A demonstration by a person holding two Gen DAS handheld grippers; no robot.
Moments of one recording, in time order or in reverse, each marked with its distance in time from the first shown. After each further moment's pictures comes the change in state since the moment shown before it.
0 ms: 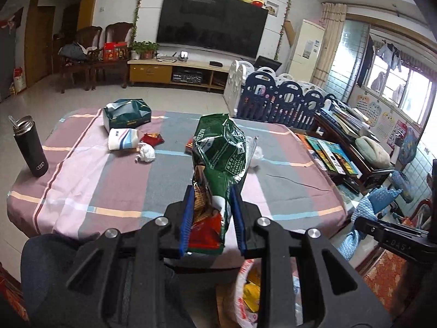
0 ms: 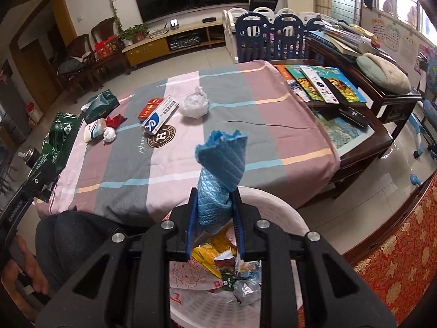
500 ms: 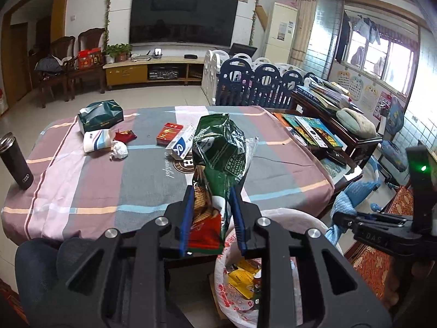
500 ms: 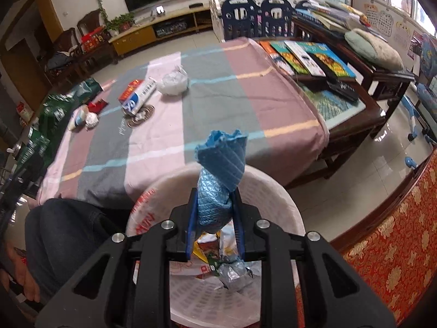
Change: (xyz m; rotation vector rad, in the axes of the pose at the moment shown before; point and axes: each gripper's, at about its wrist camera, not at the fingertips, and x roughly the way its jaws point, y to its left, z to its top) left arm 0.008 -0.045 -0.020 0.127 0.047 -0.064; right arm 0.025 -0.029 -0.030 0.042 0.107 -0.051
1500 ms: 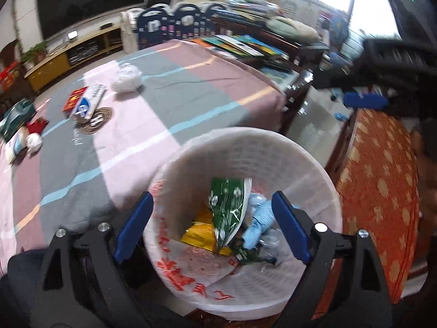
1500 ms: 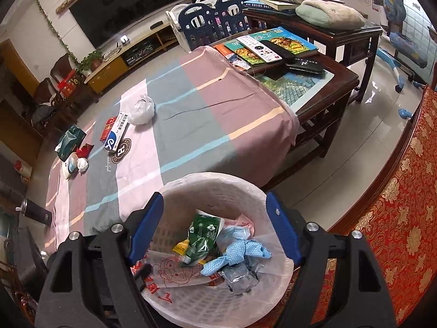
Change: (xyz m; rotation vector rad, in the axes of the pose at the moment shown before) left arm 0.080 -0.073 -0.067 0.313 0.274 -0.235; right arm -0.019 -0.059 0.002 0.269 -0.060 0.029
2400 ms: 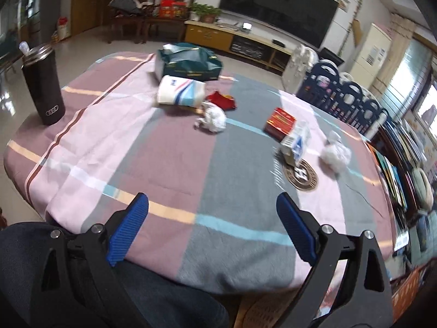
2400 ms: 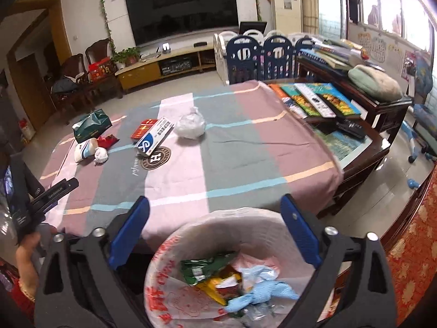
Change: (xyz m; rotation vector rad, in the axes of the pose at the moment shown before) left arm -0.025 0.254 -0.020 -0.774 -0.167 0.442; right arm 0.019 0.108 -0.014 -0.278 -0.182 0.023
